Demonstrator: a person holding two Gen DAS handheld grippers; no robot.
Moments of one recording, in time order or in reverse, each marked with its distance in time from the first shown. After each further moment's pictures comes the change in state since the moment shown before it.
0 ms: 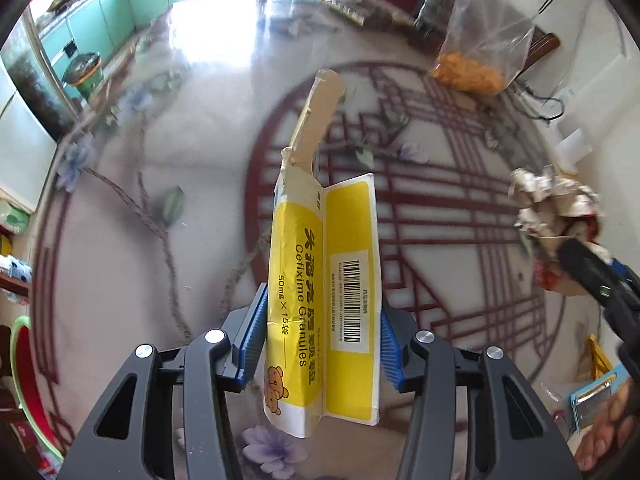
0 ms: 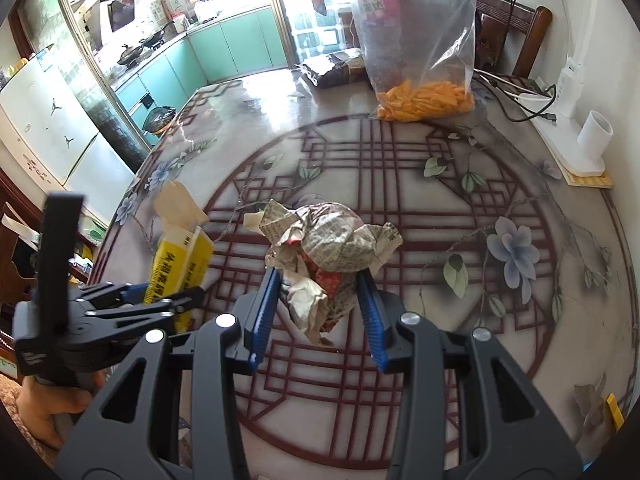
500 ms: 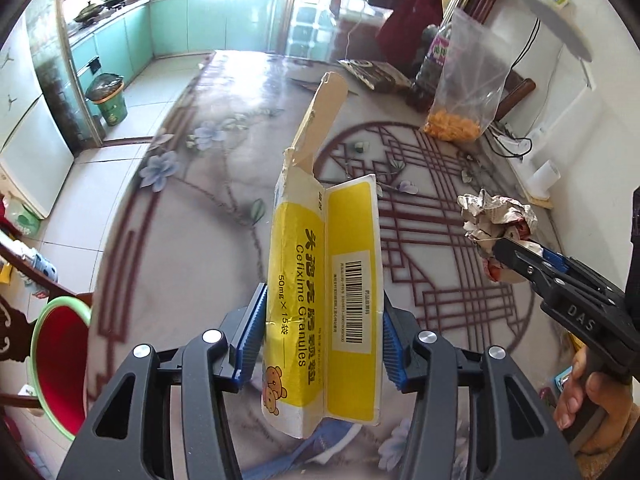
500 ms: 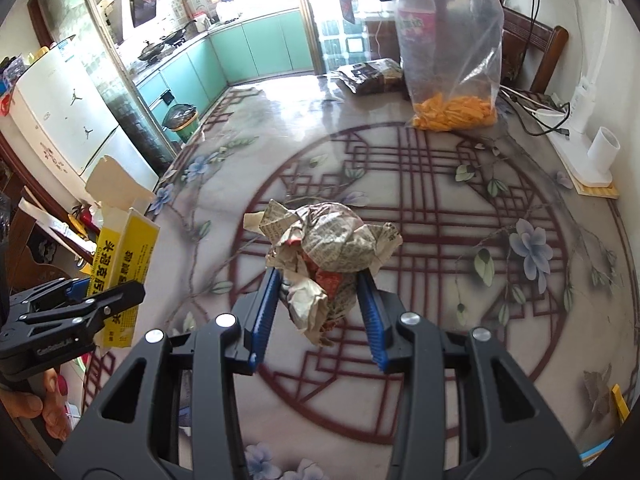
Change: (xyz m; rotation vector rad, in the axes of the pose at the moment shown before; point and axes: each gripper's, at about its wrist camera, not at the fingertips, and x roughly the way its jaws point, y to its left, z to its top) left arm -0.101 0.040 -0.050 -0.037 -0.160 -0.010; right arm -0.027 0.047 -0.015 -0.050 -0.020 0.040
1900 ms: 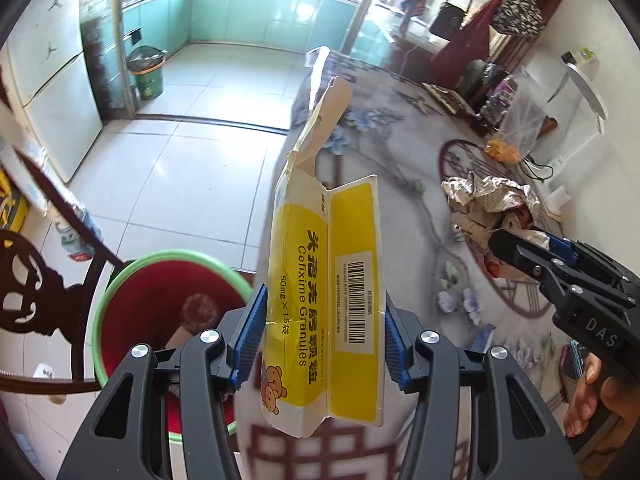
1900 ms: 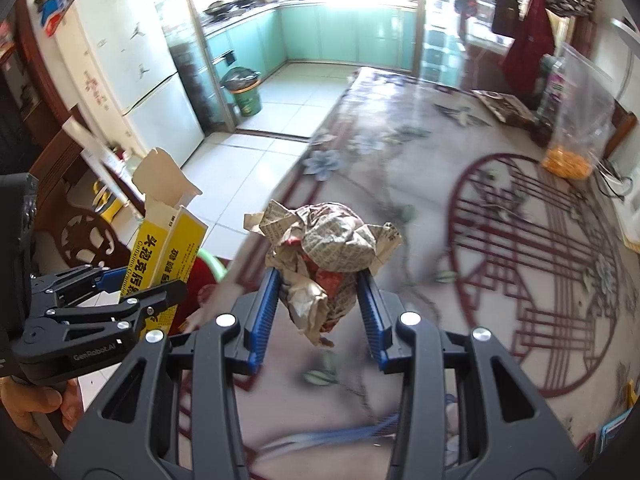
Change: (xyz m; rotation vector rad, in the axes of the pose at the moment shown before) left arm -0.060 0.221 -0.059 -0.113 -0.009 -0.017; right arm 0.013 0.268 -0.035 -0.223 0.040 0.043
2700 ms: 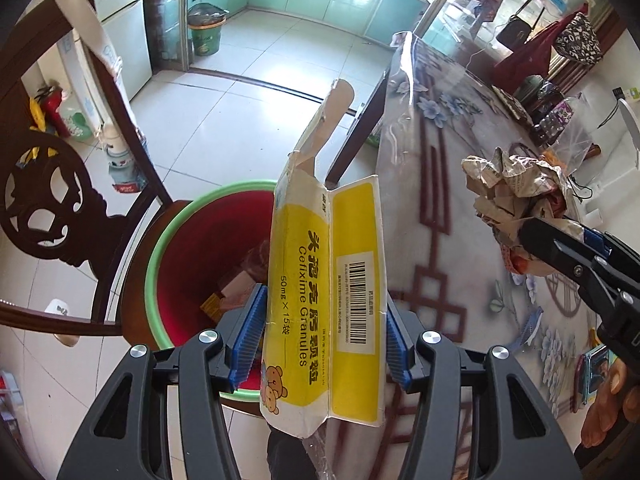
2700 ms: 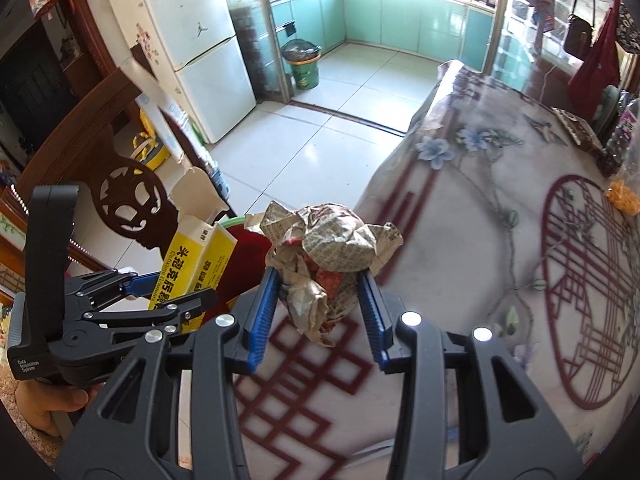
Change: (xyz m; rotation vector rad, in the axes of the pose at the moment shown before) left arm -0.003 0.096 -0.050 -0.162 0.069 0.086; right arm 0.029 0.104 -0.009 -0.138 0.084 0.116
